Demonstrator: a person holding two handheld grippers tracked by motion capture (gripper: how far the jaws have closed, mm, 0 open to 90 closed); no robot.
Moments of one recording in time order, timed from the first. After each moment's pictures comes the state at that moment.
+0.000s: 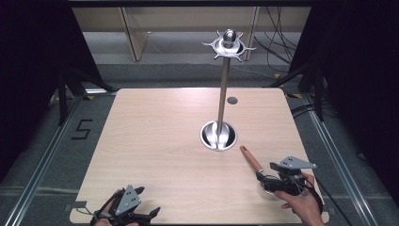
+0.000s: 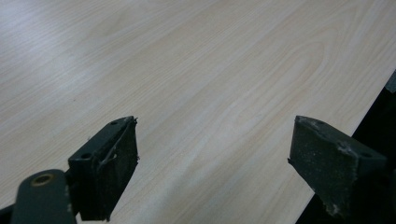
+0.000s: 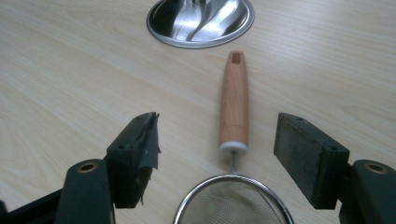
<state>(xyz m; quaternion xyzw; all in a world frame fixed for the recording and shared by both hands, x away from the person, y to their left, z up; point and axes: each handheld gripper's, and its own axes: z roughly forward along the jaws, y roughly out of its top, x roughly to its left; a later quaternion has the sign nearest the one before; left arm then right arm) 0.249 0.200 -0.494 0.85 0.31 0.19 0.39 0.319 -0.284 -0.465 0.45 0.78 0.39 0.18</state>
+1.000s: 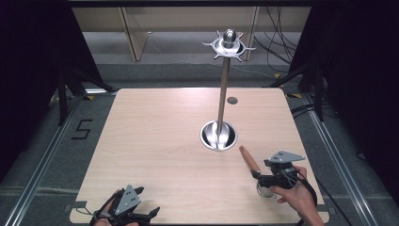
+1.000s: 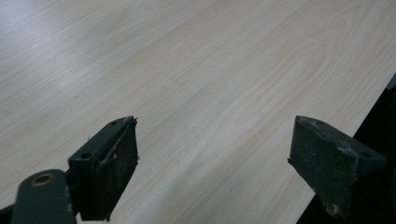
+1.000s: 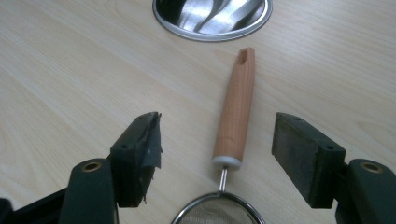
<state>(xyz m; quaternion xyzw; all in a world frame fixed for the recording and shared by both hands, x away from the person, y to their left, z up) 0.248 0.200 -0.495 0.84 0.32 0.19 0.39 0.338 -0.269 -0.464 0.42 0.82 0.36 0.17</state>
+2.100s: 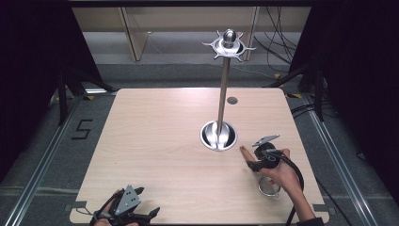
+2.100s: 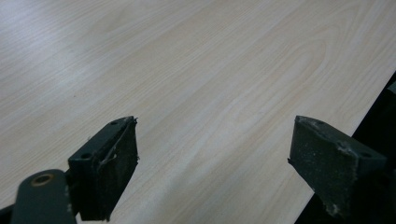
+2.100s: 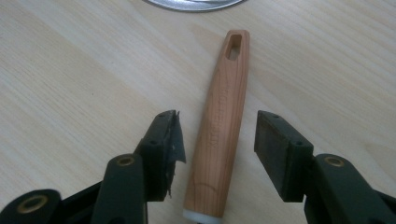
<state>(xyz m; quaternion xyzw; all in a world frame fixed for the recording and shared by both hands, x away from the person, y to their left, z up) 0.248 0.200 -0.495 0.84 0.32 0.19 0.39 0.397 -0.241 -0.468 0.45 0.86 0.22 0.13</state>
